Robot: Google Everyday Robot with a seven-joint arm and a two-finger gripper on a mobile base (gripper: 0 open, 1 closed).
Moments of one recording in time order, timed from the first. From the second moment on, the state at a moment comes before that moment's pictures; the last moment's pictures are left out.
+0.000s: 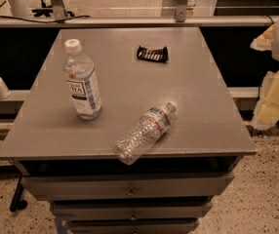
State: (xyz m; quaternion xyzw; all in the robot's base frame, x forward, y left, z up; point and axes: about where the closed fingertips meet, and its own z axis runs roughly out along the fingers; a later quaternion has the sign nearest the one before) arm 0.438 -0.217 0.976 -0.60 0.78 -0.03 0.16
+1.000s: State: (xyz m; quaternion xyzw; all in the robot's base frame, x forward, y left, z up) arm 0.526 -0.161 0.947 -0.60 0.76 0.01 0.24
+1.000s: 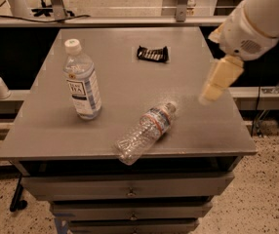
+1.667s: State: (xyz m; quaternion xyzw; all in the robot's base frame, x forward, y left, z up) arm 0.637 -0.089 0.915 -0.58 0.75 0.05 0.32
